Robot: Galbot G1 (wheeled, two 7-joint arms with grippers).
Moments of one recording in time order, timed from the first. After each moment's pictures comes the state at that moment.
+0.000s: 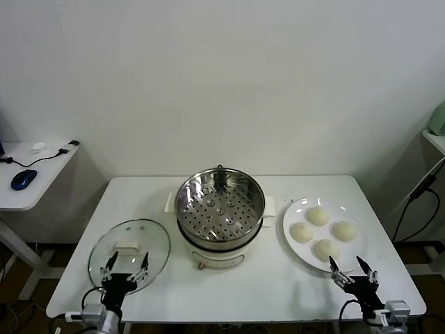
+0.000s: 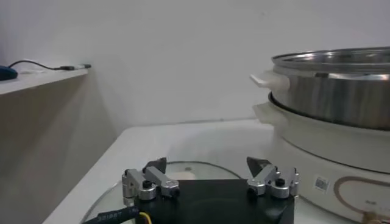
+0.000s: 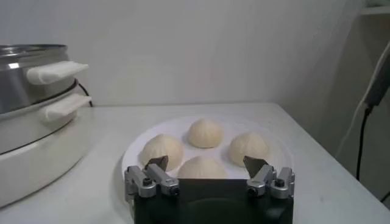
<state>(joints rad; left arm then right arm) 1.64 -1.37 -0.63 -1.94 -0.16 0.07 0.00 -1.62 1.07 0.68 1.86 0.49 -0.10 -0.01</state>
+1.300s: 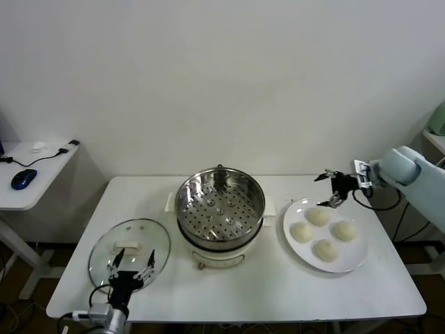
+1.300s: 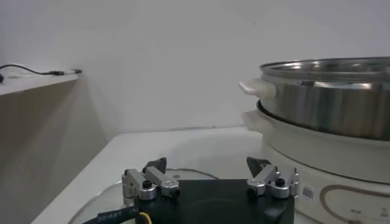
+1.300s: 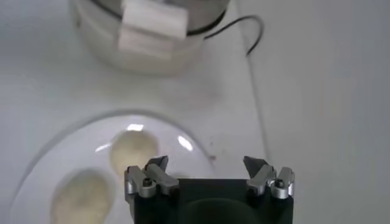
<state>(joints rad) 1.62 -1.39 -0.60 -1.91 -0.14 0.02 0.01 0.25 0.65 -0.99 1.06 0.20 -0.02 -1.05</state>
